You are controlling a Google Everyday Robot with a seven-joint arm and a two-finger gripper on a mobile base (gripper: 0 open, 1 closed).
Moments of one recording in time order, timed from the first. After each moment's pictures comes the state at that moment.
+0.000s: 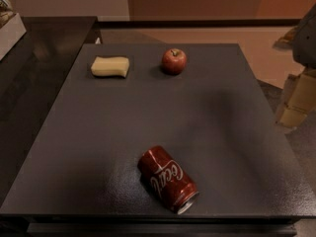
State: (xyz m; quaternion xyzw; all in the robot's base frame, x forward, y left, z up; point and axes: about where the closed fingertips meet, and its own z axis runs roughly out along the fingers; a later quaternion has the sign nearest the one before) arm 0.438 -0.217 0.976 -0.60 0.78 -0.03 0.16
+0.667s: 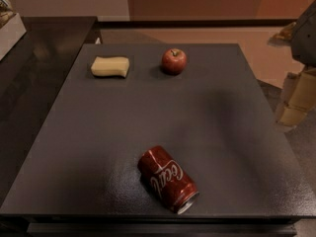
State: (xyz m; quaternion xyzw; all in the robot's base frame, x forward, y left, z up) arm 0.439 -0.208 0.982 -0.63 0.76 -0.03 0.17
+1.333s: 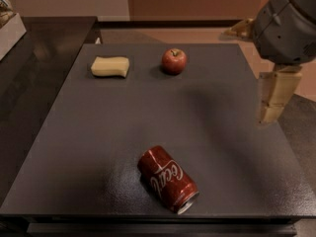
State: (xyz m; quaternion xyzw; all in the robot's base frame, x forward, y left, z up) arm 0.442 -0.147 0.987 -0.77 0.61 -0.02 0.19
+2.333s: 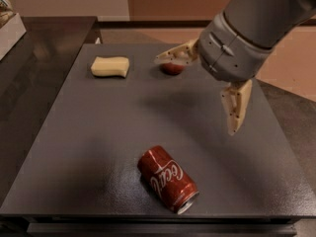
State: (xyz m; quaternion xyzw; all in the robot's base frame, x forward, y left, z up) arm 0.427 -0.066 0.962 -0.92 0.34 -0.01 0.20
